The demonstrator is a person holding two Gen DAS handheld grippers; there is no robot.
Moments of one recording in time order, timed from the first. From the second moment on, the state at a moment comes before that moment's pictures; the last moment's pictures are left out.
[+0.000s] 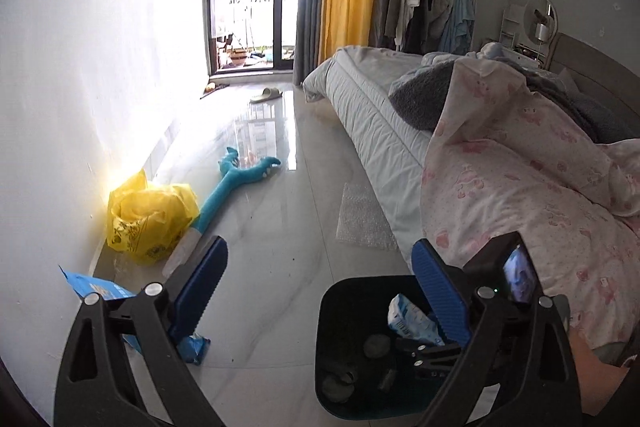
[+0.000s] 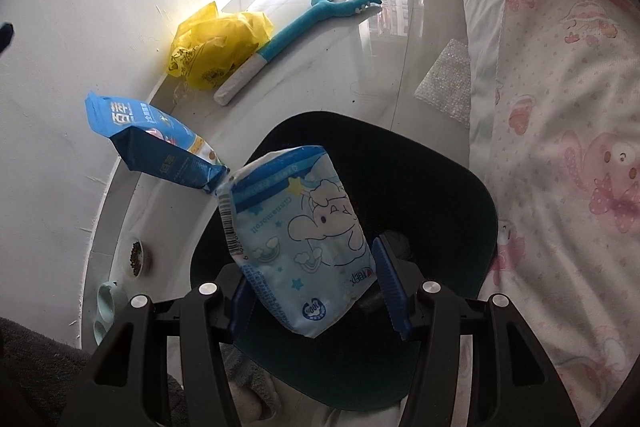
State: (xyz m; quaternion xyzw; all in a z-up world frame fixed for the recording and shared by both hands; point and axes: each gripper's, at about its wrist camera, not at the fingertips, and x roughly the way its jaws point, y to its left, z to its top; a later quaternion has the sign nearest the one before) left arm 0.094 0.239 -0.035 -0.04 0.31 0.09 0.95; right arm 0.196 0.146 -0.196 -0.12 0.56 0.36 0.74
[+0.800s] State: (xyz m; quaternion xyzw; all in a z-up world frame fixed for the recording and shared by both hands) left arm 0.097 0.153 0.035 -0.04 0.26 0.06 0.96; right arm 0.171 0.067 -0.124 -0.11 0.48 0.34 0.80
